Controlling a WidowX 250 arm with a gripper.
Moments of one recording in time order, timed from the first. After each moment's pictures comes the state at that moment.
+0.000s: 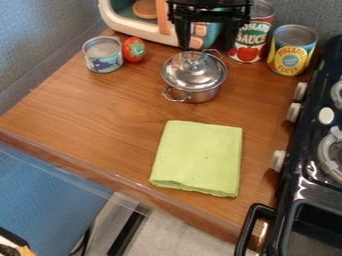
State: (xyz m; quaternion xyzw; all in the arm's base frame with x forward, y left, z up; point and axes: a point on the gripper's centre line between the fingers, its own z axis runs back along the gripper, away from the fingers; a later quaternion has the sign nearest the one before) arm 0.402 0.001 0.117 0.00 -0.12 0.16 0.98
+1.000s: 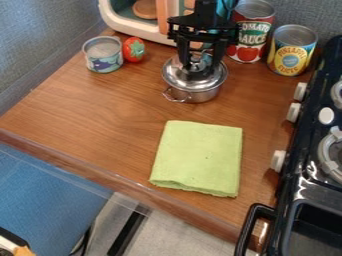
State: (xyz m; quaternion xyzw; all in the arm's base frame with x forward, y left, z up) arm 0.422 0.017 0.073 0.02 -0.06 0.17 0.98
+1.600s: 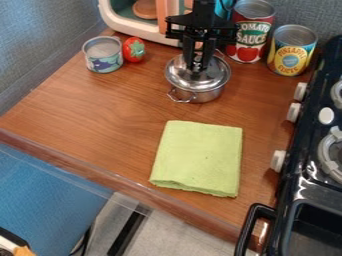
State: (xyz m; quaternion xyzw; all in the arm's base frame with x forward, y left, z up) arm 0.419 0.014 0.071 0.01 -0.05 0.16 0.99
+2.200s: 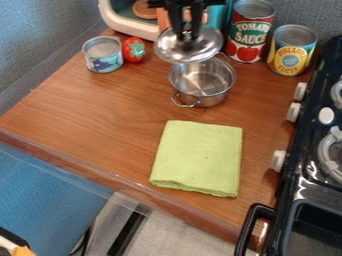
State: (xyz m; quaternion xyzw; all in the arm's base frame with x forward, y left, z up) arm 0.393 0.043 0.132 -0.03 -0.10 0.19 0.98
